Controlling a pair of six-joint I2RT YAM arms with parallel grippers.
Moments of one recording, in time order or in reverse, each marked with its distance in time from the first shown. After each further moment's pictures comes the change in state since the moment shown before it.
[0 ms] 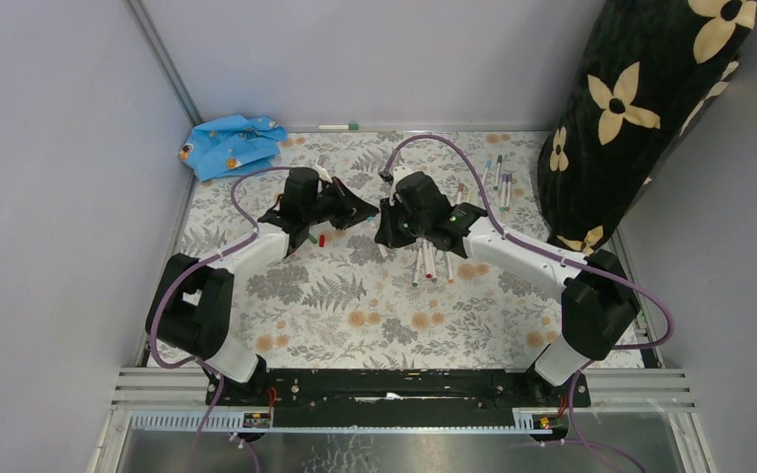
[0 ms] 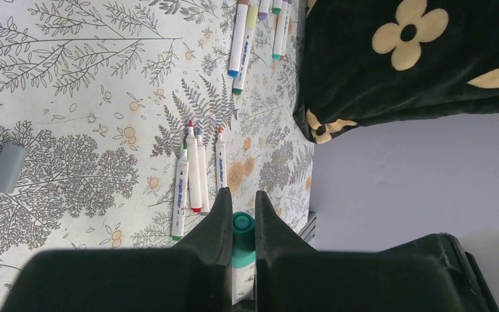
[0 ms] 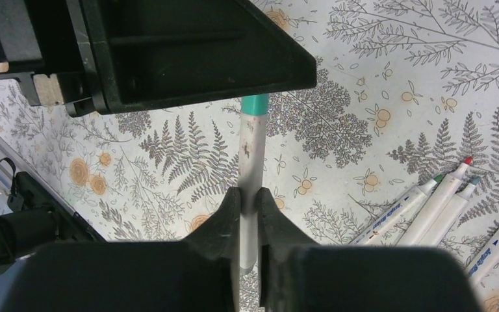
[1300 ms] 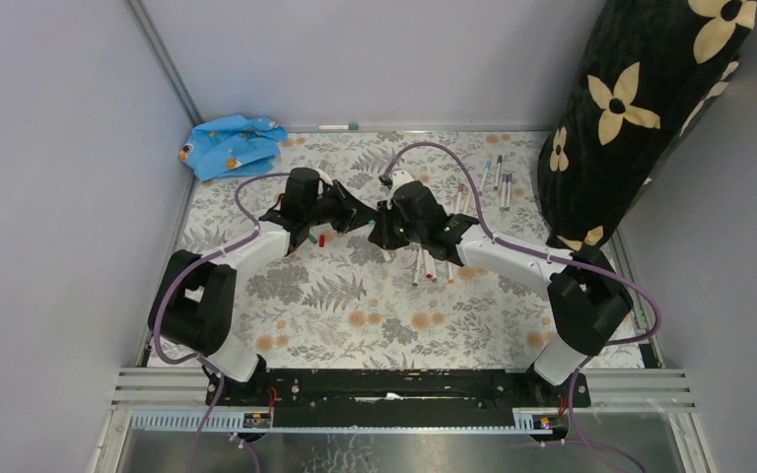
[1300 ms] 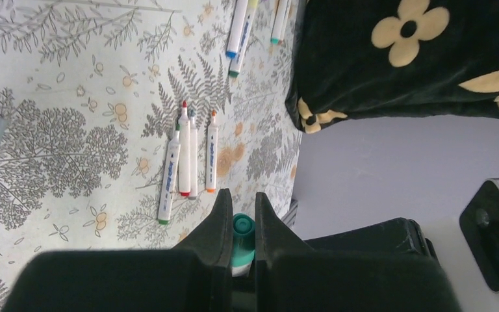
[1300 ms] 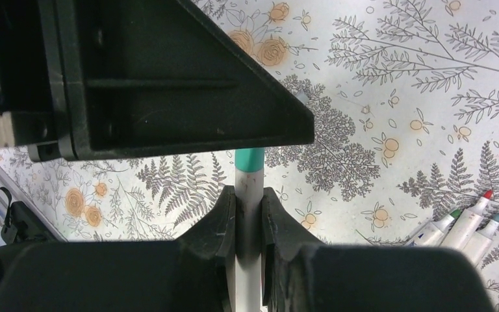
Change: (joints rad) left arm 0.023 -0.001 0.003 -0.024 0.023 -0.069; right arm 0.014 0.047 -0.060 0.177 0.035 0.023
